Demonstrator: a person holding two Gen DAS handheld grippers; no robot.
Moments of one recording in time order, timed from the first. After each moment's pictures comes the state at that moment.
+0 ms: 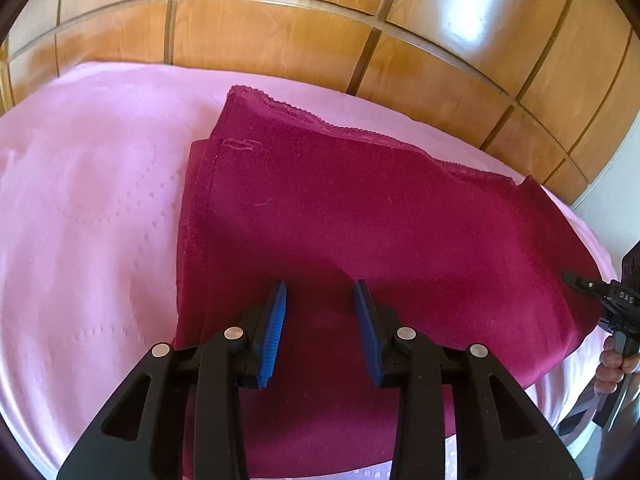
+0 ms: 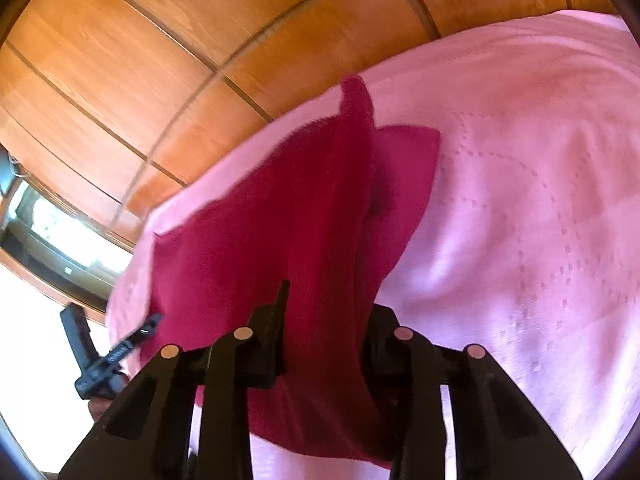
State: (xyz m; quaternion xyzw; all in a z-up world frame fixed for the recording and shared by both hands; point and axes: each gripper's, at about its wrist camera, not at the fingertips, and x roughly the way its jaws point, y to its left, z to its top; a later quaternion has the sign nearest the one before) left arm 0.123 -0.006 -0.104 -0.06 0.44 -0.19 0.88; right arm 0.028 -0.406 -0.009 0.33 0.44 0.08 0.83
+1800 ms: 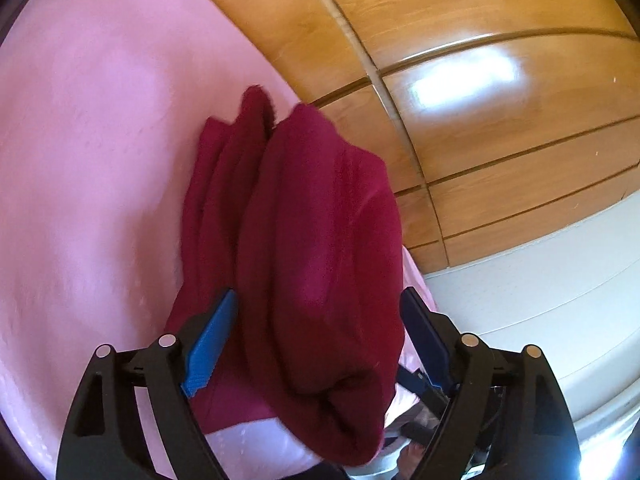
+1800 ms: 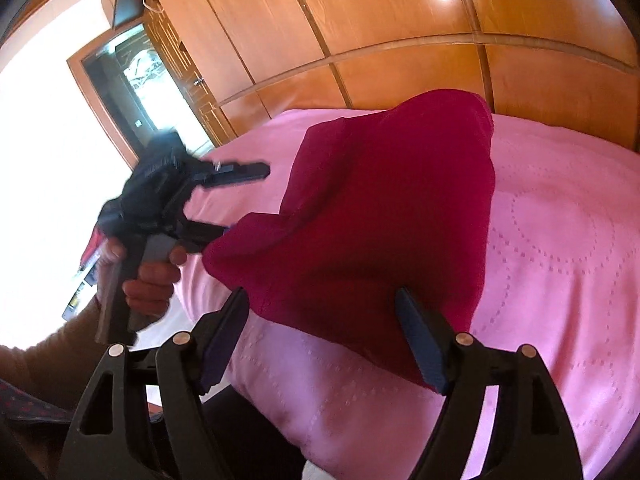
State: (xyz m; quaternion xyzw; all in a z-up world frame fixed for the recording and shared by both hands) left arm 0.137 0.089 -0.090 -0.35 0.45 -0.33 0.75; right arm 0.023 -0.175 0.021 0.09 0.42 0.29 0.86
